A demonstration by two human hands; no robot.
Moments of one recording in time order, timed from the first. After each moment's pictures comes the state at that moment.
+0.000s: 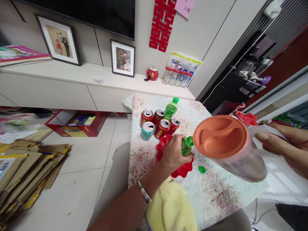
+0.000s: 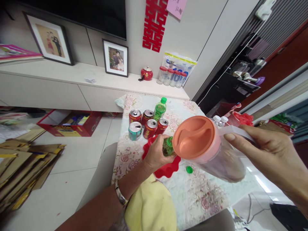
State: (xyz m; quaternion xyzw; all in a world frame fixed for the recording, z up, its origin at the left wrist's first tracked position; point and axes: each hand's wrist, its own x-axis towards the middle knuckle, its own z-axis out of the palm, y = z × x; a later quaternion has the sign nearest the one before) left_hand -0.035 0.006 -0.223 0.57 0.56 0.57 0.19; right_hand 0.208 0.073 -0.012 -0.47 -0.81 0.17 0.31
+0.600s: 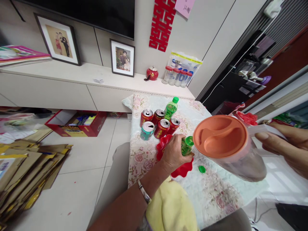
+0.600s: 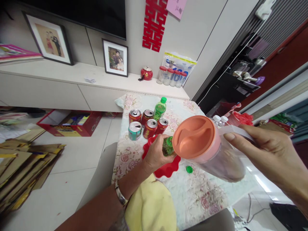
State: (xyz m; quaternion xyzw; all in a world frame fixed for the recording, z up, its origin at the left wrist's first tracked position) left_hand -0.035 0.005 -0.222 0.56 0.55 0.58 0.21; right_hand 0.188 0.074 -0.003 -0.49 -0.79 0.14 0.33
